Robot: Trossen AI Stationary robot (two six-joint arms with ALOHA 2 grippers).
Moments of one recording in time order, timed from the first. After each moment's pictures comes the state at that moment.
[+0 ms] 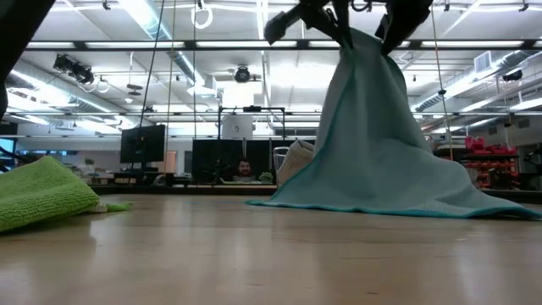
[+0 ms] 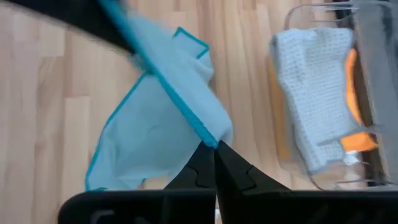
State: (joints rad) left arm -0.15 2.12 2.09 -0.75 -0.72 -1.09; right arm -0.26 1.24 1.39 -1.21 -0.06 -0.17
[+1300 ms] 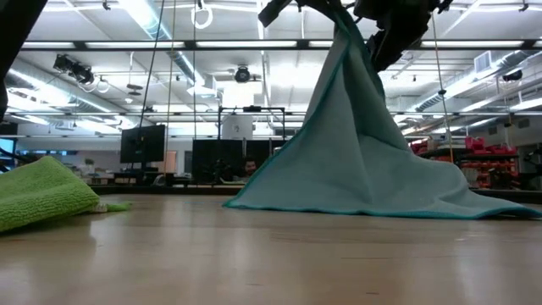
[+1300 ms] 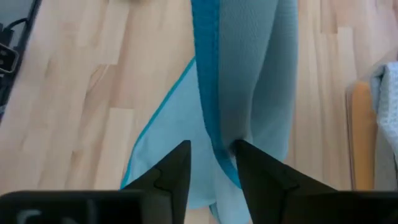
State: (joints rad) left arm -0.11 2.02 2.09 -0.78 -0.57 -1.02; right arm -0.19 1.24 1.15 -0.91 -0.26 -0.18
